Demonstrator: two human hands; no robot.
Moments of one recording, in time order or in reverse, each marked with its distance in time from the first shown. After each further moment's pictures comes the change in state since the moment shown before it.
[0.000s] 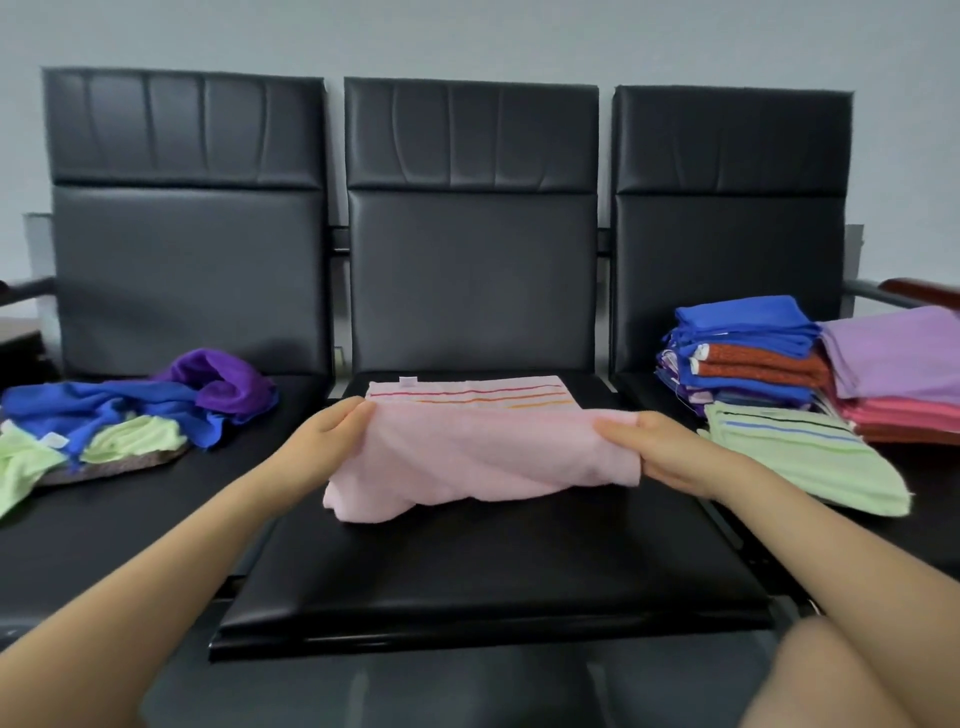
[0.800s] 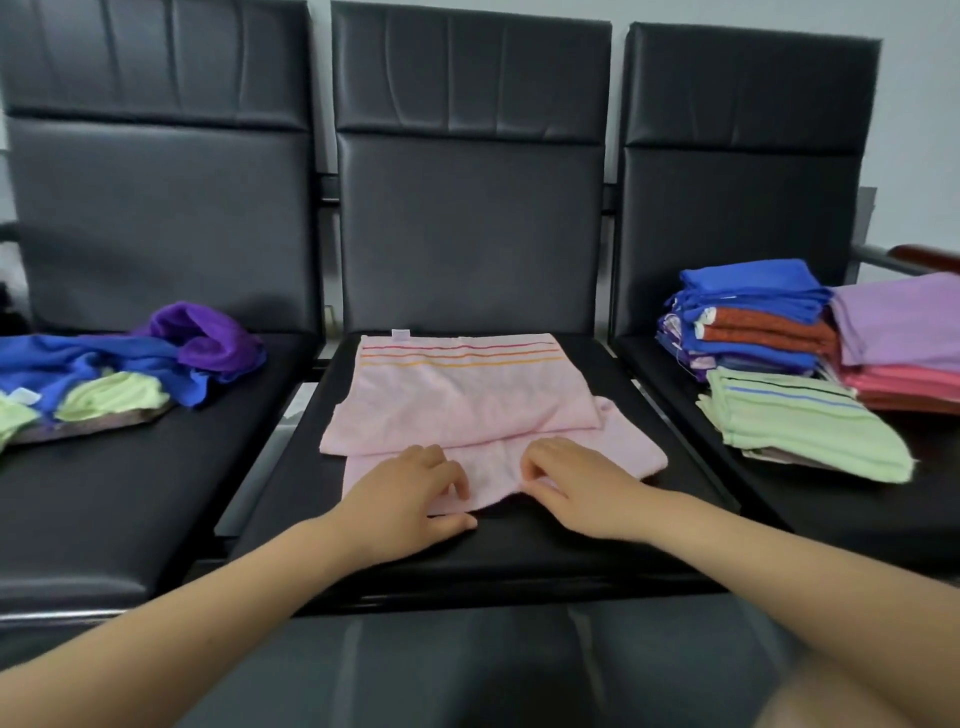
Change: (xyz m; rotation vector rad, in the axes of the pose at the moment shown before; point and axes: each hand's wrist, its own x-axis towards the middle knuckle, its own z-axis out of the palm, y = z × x) left_hand -0.033 -0.031 0.074 0.749 -0.342 0.406; right_hand -0.007 0.031 0.085 -0.919 -0.116 -0.387
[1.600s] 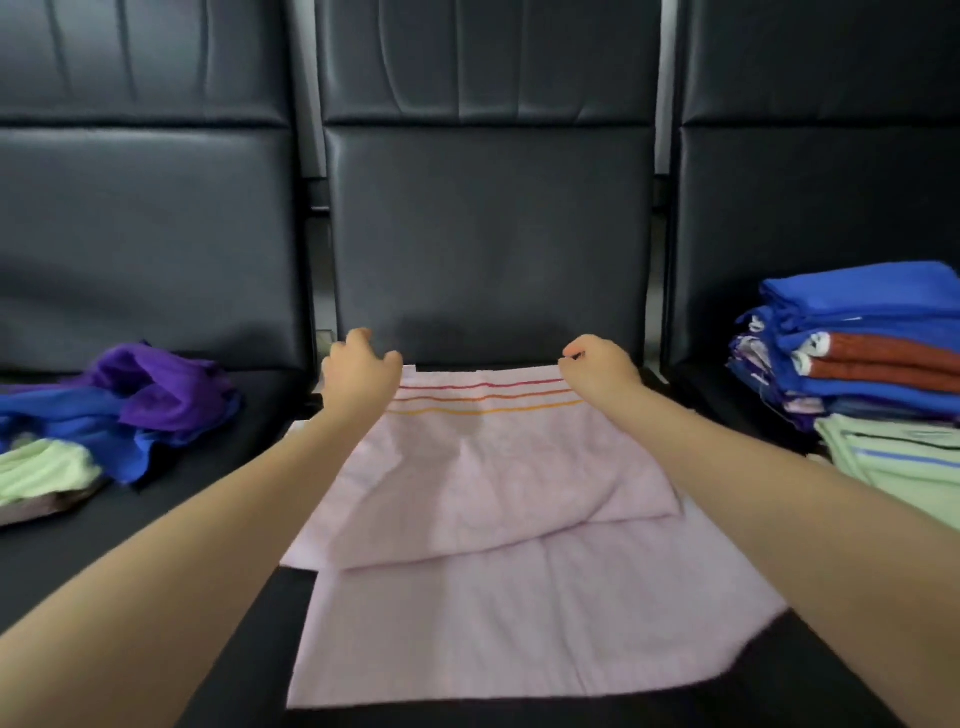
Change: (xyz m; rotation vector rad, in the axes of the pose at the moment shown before) left_hand 0.189 -0.139 -0.040 -0.410 0.564 -0.803; right_hand 0.212 0.113 -0.039 0.212 0.436 0.601
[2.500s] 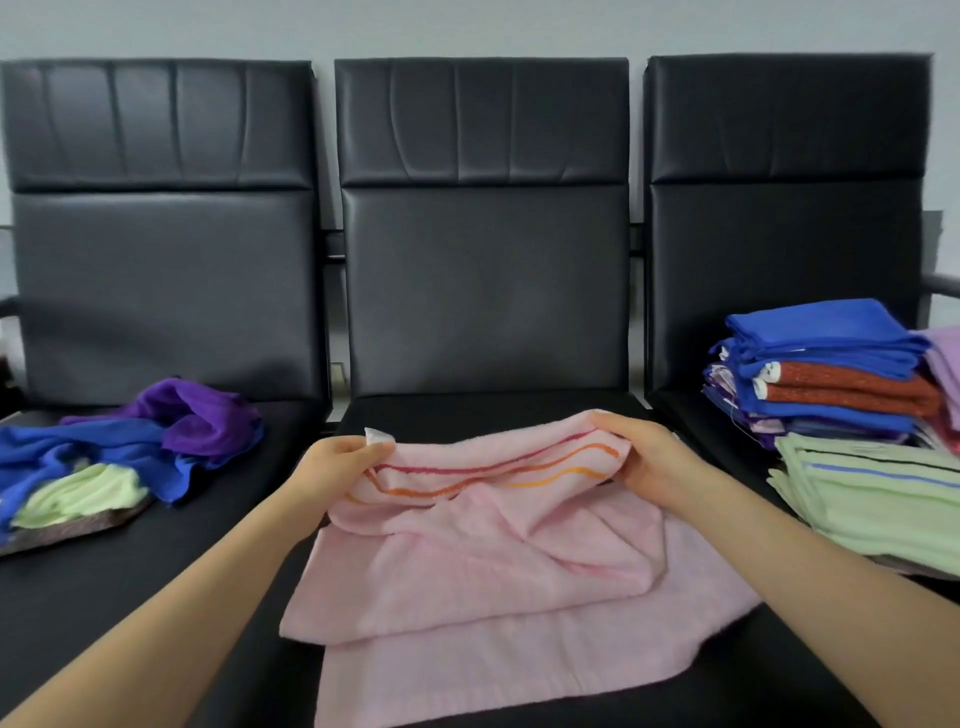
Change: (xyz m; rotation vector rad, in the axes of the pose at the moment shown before) left_hand -0.074 -0.038 -0.061 -0.324 -0.353 -0.110; right_hand -0.080 0.043 -0.044 1.140 -0.354 0.293
